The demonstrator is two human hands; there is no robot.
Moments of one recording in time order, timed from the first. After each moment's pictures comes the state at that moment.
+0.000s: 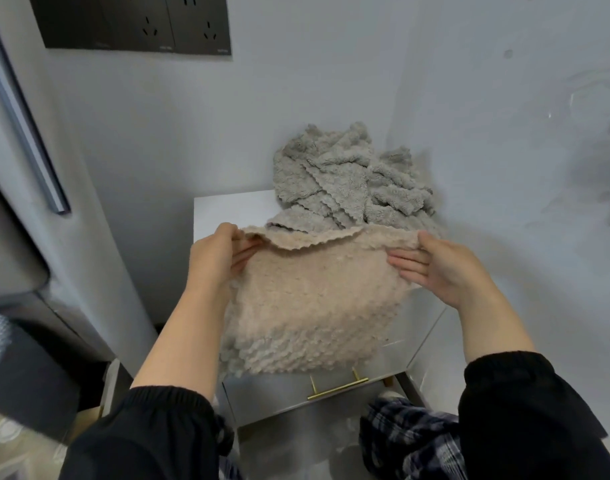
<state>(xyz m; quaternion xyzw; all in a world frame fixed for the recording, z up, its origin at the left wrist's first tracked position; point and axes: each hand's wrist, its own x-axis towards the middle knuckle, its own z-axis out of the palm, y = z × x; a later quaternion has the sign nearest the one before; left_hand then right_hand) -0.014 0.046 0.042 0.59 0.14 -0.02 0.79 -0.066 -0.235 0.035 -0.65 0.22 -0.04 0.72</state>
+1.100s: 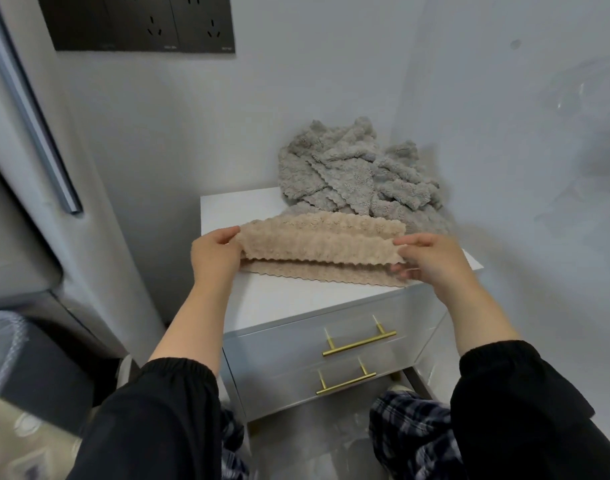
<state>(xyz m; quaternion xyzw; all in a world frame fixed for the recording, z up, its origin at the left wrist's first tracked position) 0.022 0.065 0.001 0.75 0.12 0.08 0.65 -0.062 -0.214 0.027 -0.74 0.22 -0.10 0.62</state>
